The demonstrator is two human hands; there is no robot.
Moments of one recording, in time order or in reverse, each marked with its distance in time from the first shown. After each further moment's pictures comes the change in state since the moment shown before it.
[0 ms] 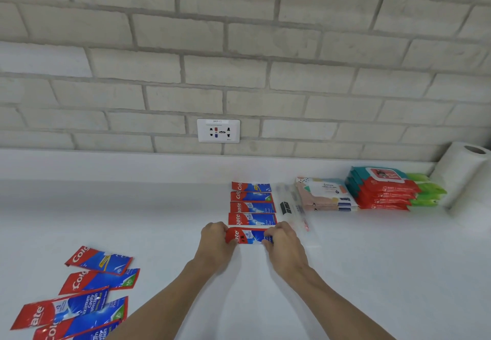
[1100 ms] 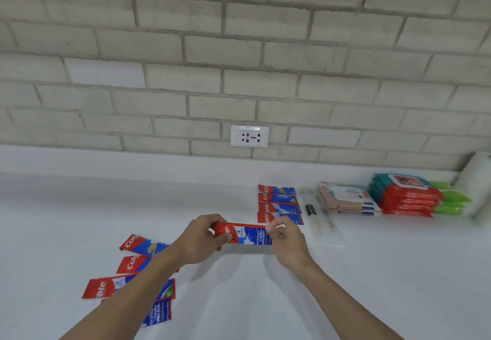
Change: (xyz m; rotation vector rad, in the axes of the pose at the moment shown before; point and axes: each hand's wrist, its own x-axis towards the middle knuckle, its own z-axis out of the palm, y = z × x) left_hand -0.047 -0.042 -0.128 -0.202 -0.199 0.114; right_hand -0.025 -0.080 0.005 0.778 -0.004 0.180
